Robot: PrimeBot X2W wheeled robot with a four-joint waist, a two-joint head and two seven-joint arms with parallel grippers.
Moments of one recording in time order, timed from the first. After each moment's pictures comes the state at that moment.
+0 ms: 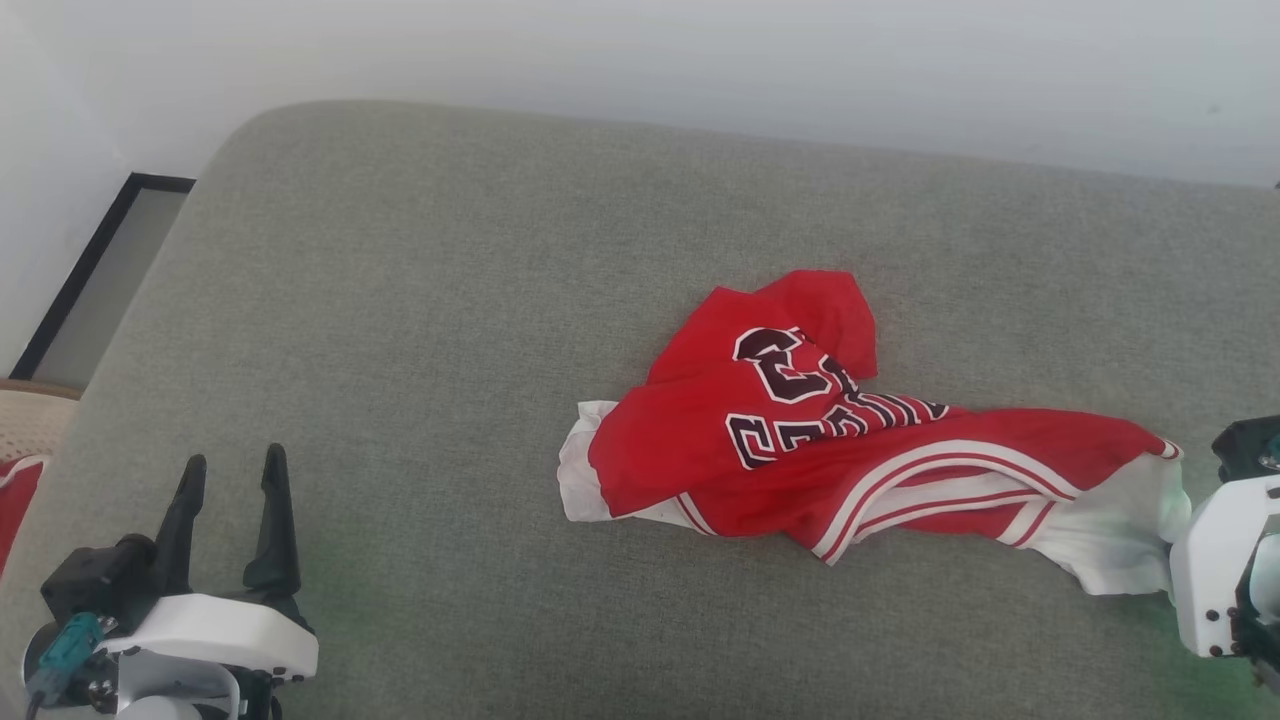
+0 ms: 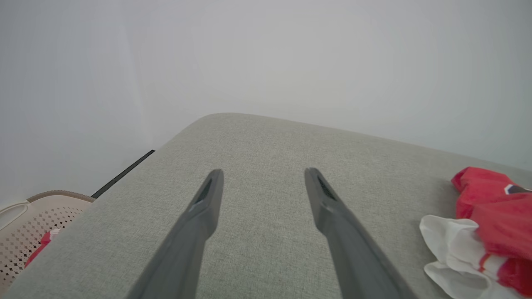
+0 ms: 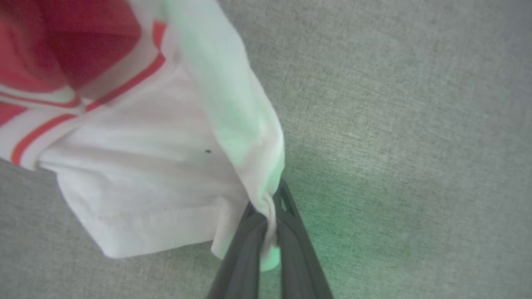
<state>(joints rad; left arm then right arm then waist) -0.09 0.19 0.14 0.27 -0.33 -0.11 -0.26 -0.24 -0.52 0.09 0.39 0.43 0.13 0.66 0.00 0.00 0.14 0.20</state>
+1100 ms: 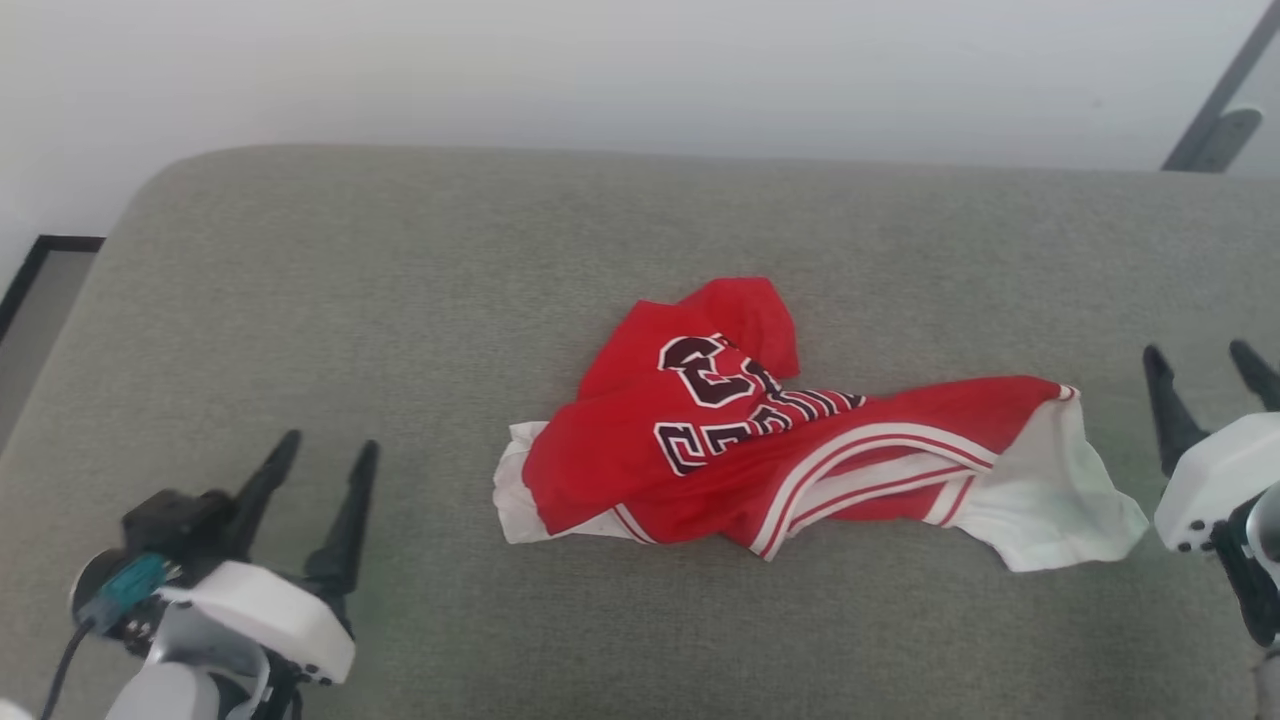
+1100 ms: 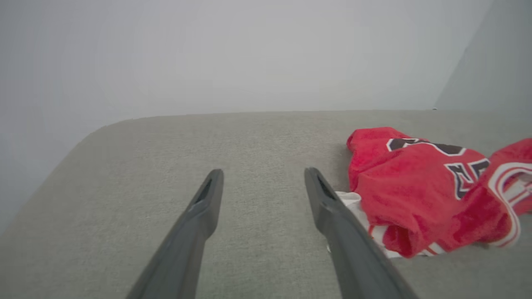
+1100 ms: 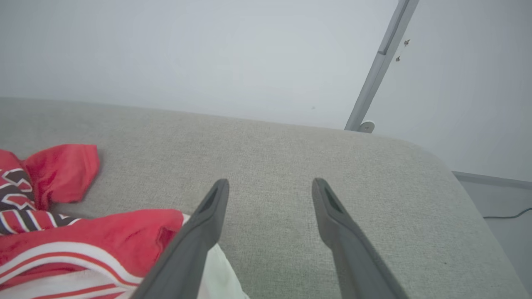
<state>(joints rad) -0.11 0.36 -0.10 0.18 -0.43 -0.13 -0.14 -0.26 -0.28 -0.17 0.20 0.19 0.13 0.21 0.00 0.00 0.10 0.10</state>
